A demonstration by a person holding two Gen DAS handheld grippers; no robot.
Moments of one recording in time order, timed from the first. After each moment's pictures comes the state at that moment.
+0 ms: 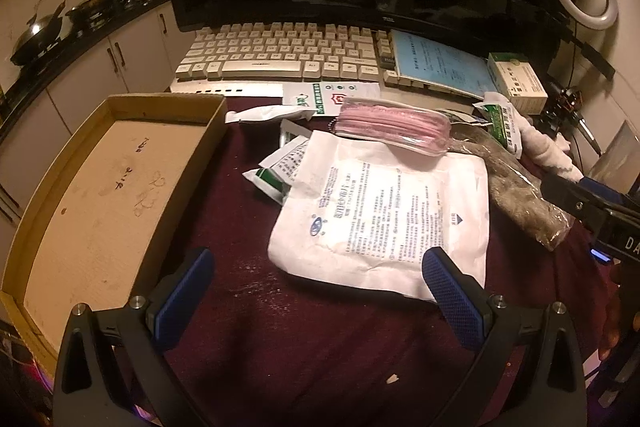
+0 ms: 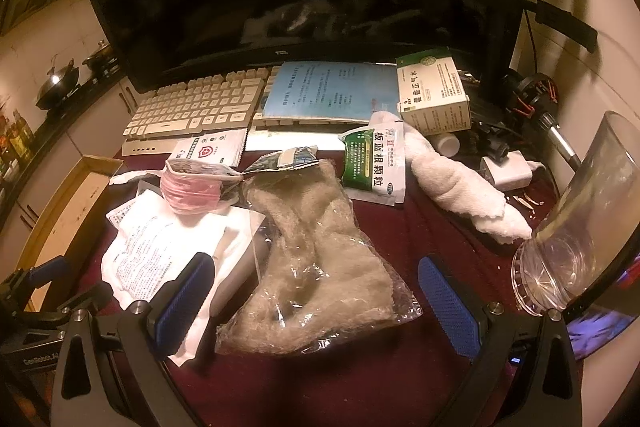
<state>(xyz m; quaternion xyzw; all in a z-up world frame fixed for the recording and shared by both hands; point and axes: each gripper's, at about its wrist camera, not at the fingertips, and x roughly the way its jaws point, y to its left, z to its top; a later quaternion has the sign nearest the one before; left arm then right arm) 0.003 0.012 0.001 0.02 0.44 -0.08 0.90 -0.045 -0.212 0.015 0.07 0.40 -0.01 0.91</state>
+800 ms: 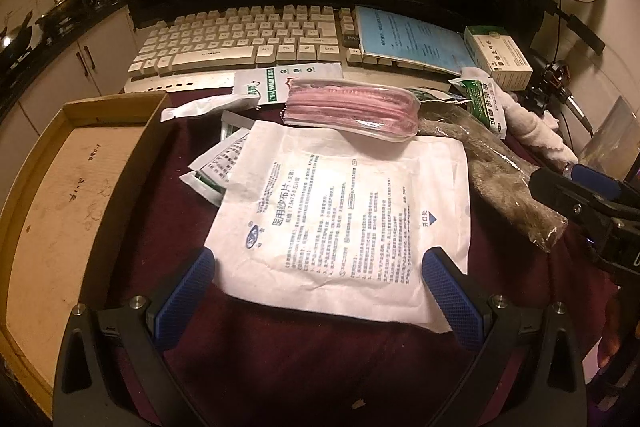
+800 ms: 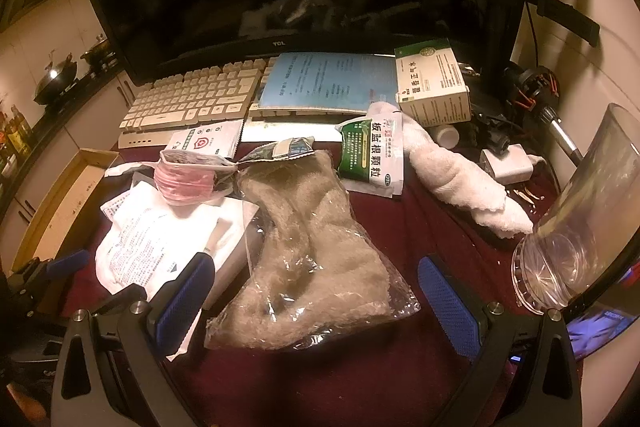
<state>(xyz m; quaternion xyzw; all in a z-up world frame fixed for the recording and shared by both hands) 0.023 -0.019 -0.019 0.03 0.46 -0.12 0.88 -0.041 -0.216 0.009 0.07 0.42 -0.01 0.91</state>
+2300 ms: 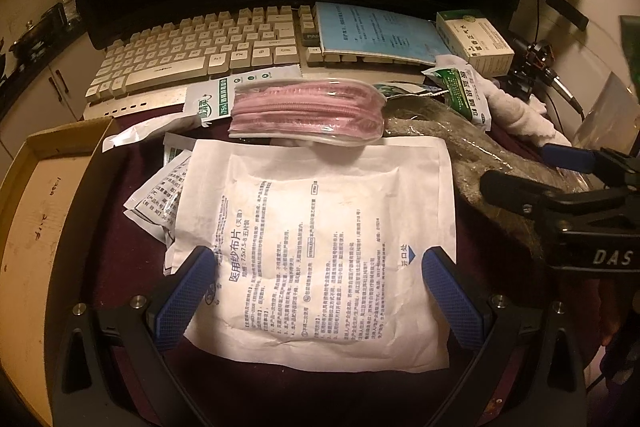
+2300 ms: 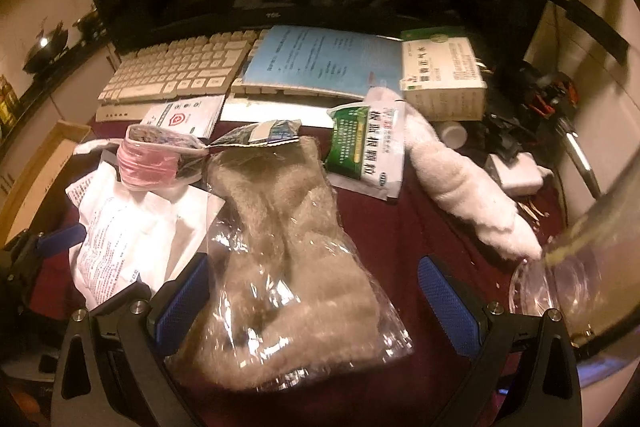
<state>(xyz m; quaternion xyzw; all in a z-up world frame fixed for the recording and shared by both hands) 0.037 -0.045 -0.033 0.06 0.44 -0.17 0.88 -0.007 -0.216 -0.010 0.02 0.46 0.00 0.89</state>
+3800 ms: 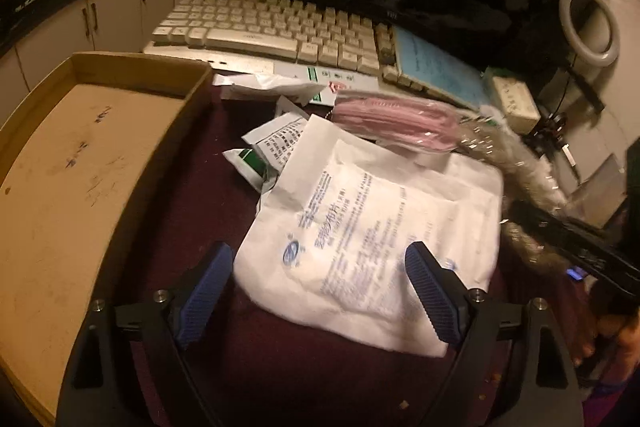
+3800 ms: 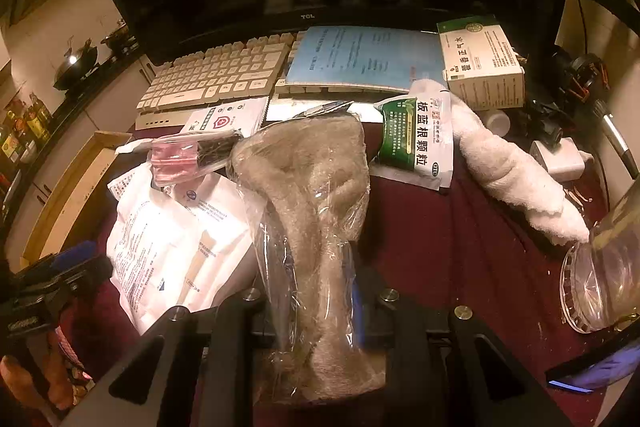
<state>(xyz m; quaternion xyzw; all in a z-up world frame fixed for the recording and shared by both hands) 0.040 0.037 -0.032 -0.06 0.46 -0.14 0.87 -0.016 -0.210 -0.011 0.08 0.44 0.05 0.89</state>
